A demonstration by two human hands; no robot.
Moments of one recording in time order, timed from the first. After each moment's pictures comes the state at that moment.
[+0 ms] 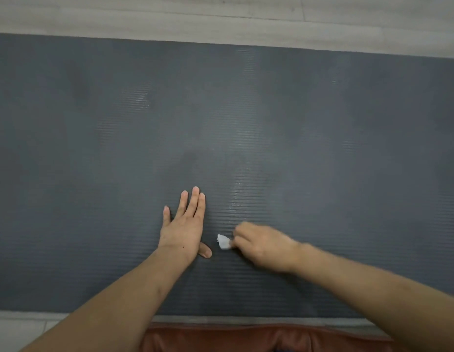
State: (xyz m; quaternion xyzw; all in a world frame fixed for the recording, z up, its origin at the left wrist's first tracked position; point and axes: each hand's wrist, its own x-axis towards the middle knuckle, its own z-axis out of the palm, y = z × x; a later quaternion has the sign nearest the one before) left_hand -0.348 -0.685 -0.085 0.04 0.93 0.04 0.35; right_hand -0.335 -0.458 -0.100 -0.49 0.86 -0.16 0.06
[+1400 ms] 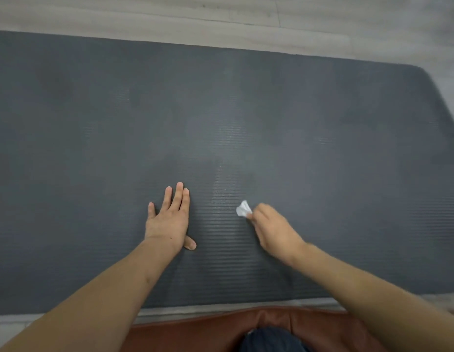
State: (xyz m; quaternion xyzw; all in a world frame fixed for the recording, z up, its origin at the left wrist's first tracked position) left_hand -0.350 -0.682 -0.083 0.04 0.93 0.02 0.36; right_hand -0.316 -0.410 -0.102 -0.24 0.95 -0.21 0.02
